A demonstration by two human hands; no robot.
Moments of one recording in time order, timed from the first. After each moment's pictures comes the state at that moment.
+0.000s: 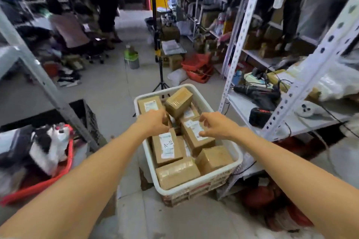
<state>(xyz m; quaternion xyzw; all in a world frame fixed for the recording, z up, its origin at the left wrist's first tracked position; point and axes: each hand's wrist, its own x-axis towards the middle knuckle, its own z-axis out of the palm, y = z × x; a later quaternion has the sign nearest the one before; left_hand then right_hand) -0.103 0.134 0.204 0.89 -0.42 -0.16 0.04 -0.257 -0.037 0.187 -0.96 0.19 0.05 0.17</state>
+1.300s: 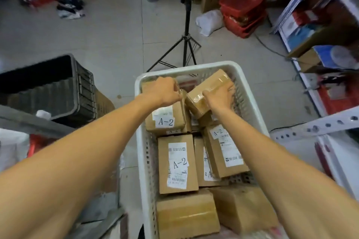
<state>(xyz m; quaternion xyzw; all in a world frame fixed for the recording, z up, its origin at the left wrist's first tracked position) 0.155 -0.049 0.060 0.91 -0.31 -0.26 0.13 0.066 -0.190 -0.015 -0.75 0.53 -0.04 0.40</state>
